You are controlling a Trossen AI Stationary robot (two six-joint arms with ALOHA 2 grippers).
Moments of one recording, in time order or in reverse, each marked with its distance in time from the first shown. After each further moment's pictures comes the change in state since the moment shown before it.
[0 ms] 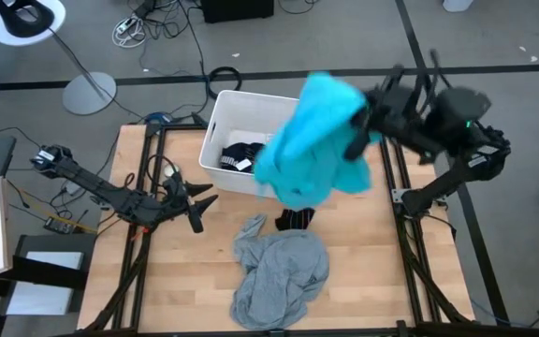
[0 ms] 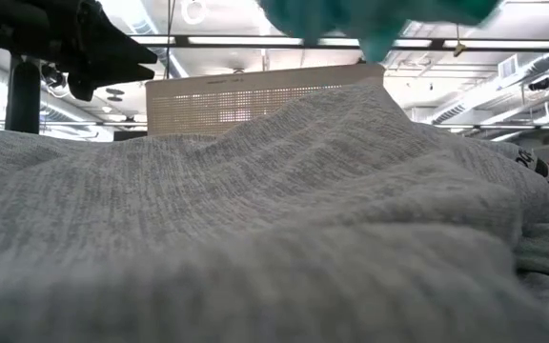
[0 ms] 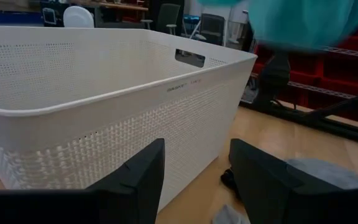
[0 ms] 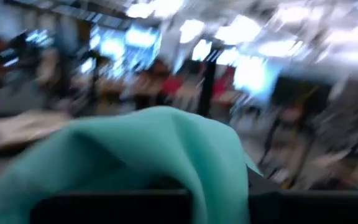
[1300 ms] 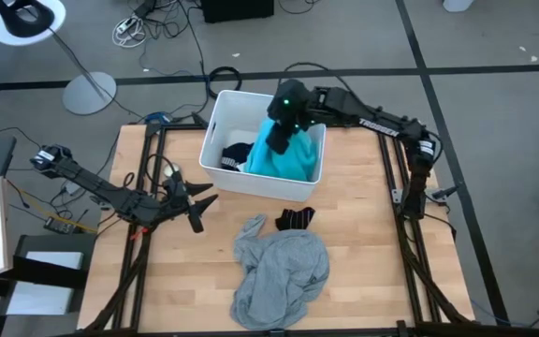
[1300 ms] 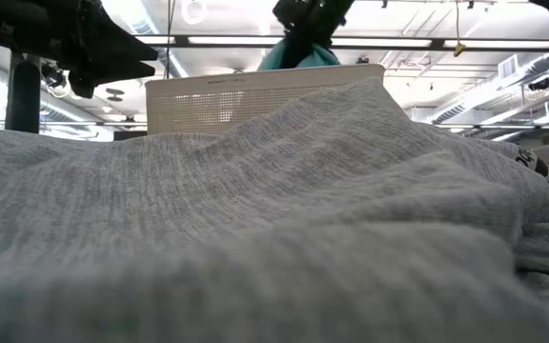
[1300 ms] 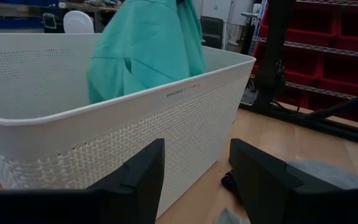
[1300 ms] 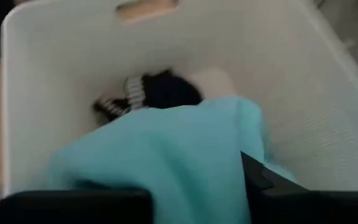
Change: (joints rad) left arm 0.000 0.000 0.002 0.017 0.000 0.028; right arm -0.585 0.503 0.033 -0.594 -0.694 0.438
